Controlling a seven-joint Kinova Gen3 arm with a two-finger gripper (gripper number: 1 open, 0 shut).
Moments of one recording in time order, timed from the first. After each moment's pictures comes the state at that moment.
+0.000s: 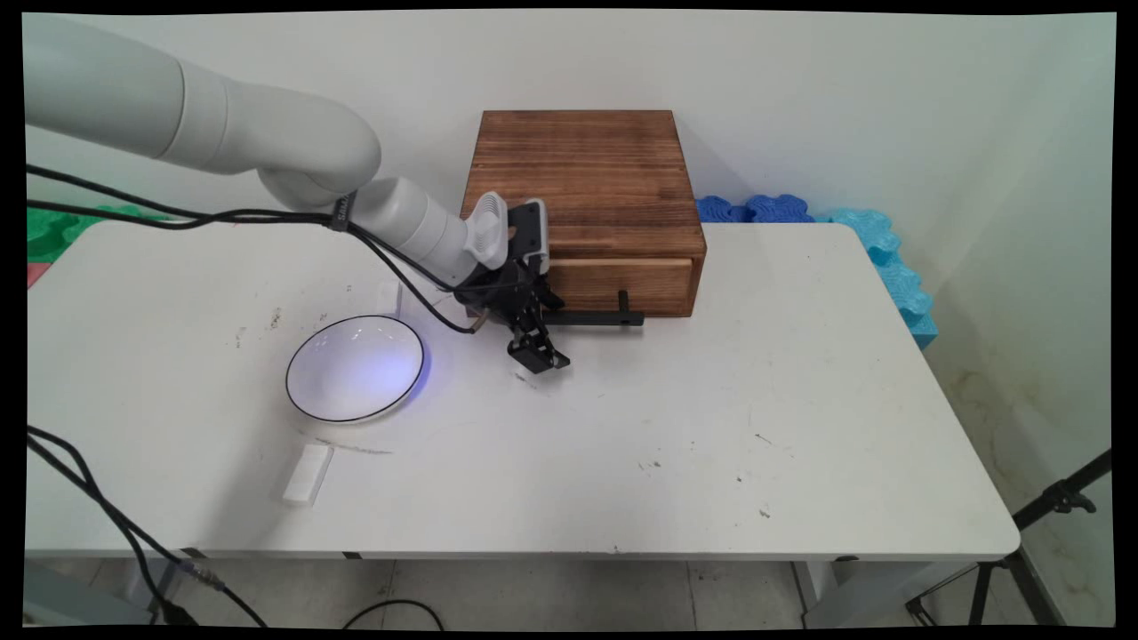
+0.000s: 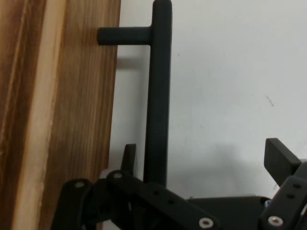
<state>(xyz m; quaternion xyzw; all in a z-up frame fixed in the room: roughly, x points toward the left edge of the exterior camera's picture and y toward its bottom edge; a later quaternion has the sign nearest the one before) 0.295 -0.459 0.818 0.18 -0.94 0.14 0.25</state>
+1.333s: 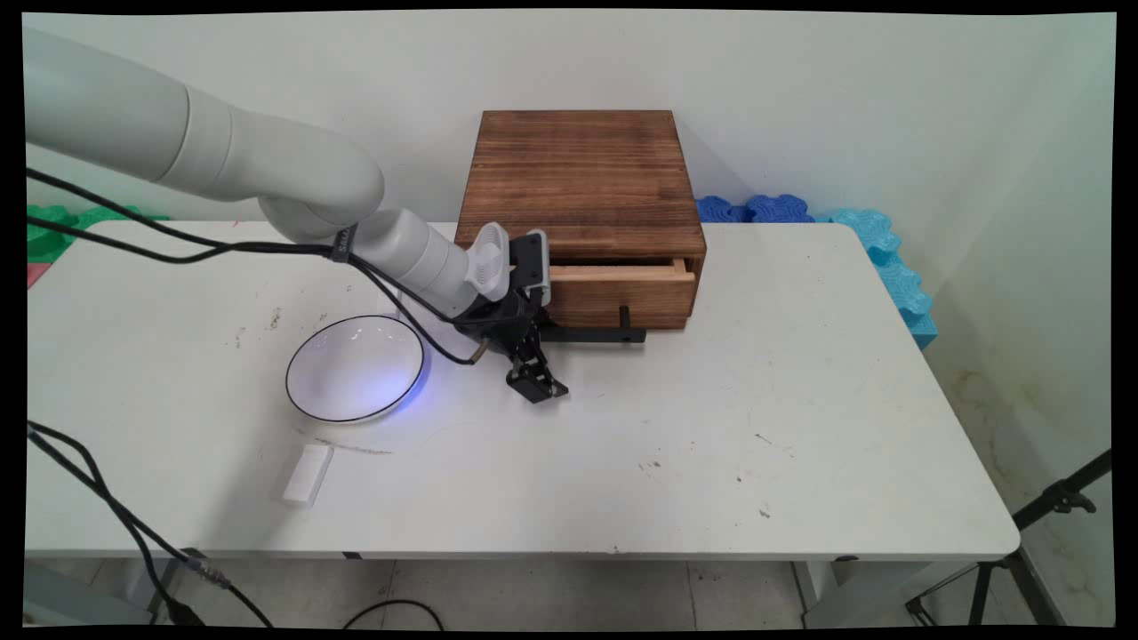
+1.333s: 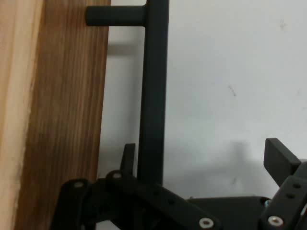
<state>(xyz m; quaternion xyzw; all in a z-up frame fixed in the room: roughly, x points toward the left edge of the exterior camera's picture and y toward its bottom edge) 0.285 -0.434 0.800 0.18 -0.94 0.12 0.25</state>
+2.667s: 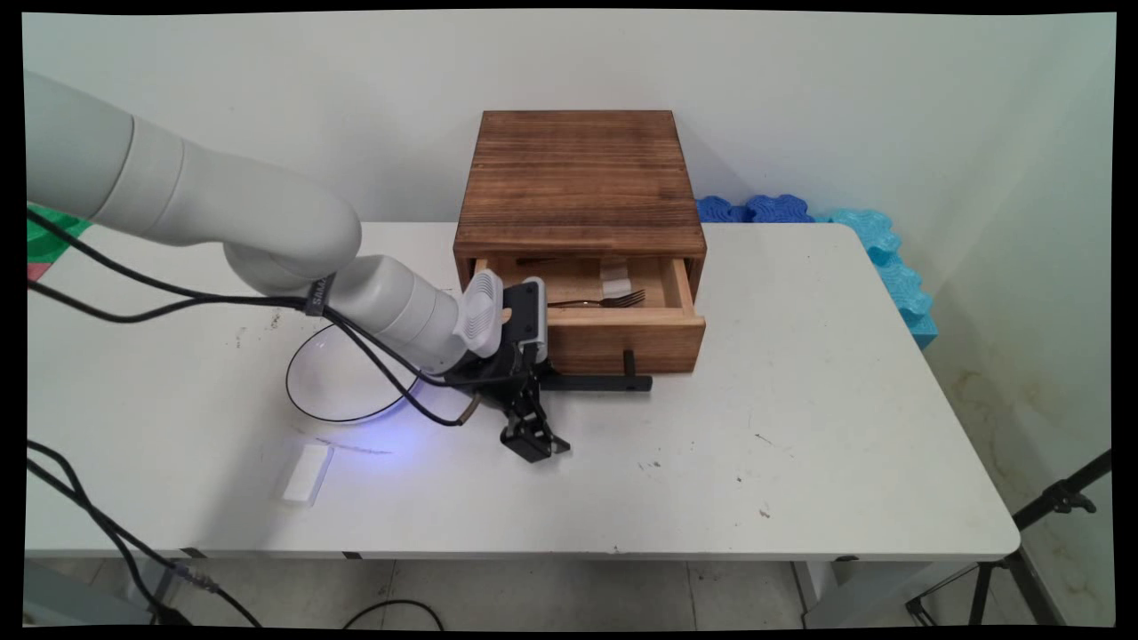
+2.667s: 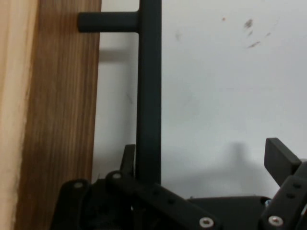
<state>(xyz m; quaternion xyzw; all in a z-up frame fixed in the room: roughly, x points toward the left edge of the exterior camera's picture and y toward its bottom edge) 0.262 -0.369 0.799 0.17 -0.95 0.10 0.26</state>
